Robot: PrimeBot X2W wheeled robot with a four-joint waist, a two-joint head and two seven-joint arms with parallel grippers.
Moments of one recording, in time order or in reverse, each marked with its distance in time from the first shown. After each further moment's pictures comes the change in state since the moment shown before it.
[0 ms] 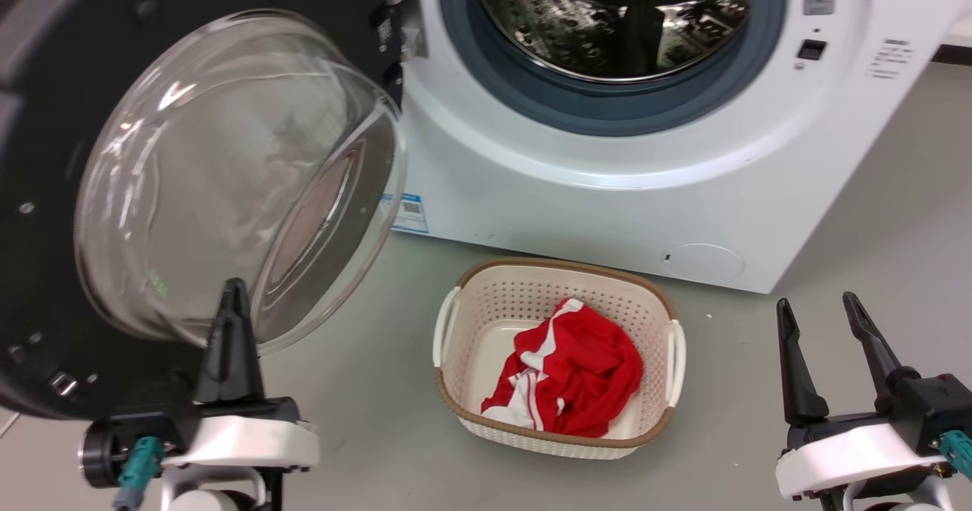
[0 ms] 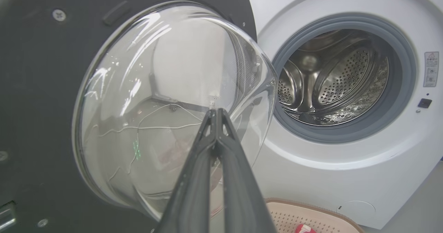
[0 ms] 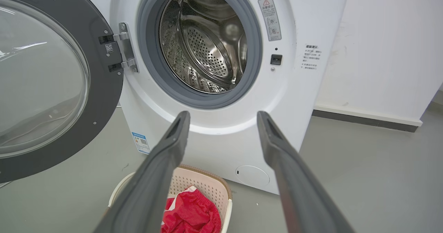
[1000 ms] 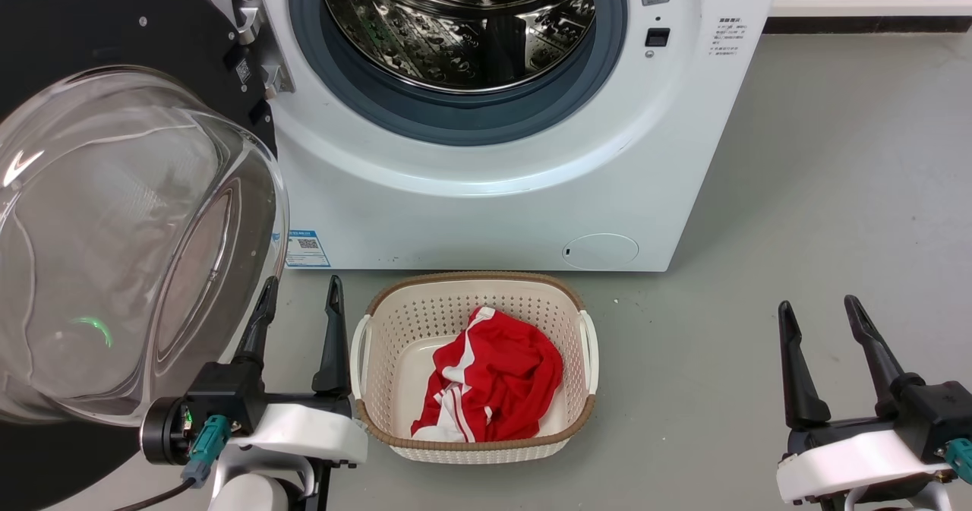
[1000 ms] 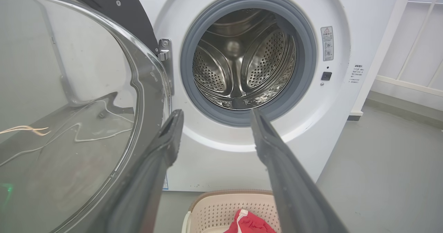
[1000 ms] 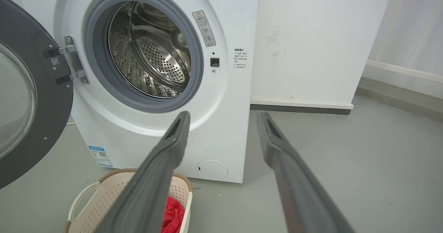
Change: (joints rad) left arm -0.060 -0.035 -0.094 0.100 0.055 -0.022 -0.001; right arm 0.013 0.000 0.000 -0.007 0.020 0.000 -0.018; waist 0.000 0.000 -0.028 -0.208
